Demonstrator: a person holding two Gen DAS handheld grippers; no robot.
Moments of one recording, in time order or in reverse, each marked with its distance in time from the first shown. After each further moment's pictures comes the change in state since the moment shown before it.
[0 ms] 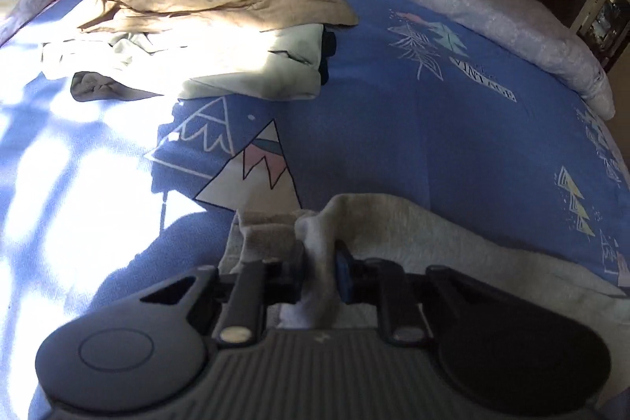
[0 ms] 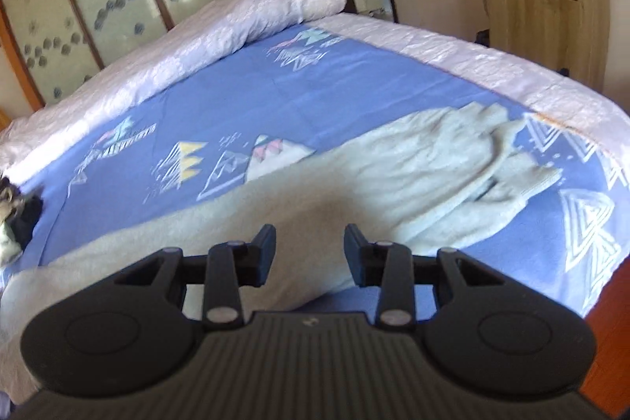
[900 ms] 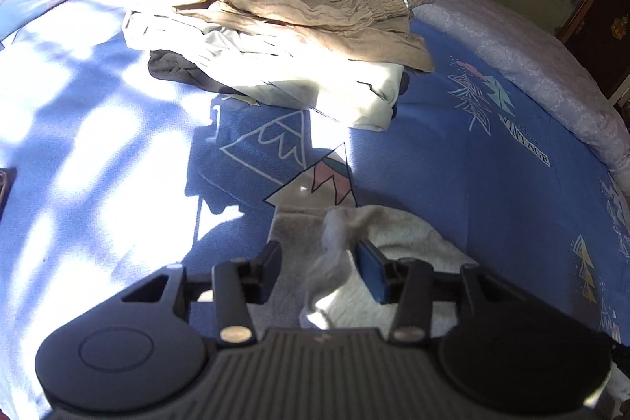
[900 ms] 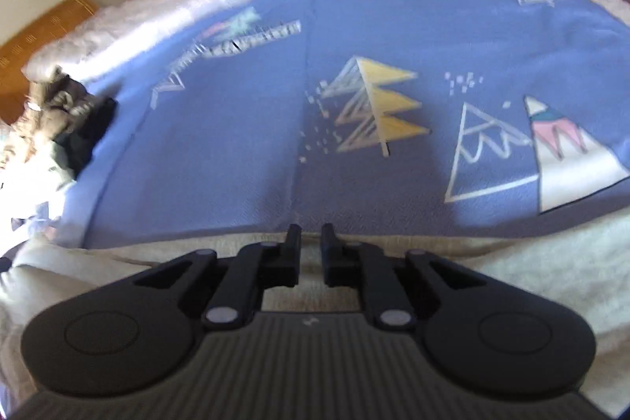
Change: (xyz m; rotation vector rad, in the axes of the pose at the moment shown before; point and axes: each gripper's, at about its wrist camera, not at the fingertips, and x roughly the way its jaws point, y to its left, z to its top) left arm -0.025 0.039 -0.006 -0.196 -0.064 0.067; right arm 0.134 0.173 -0.005 -0.231 0.273 0.373
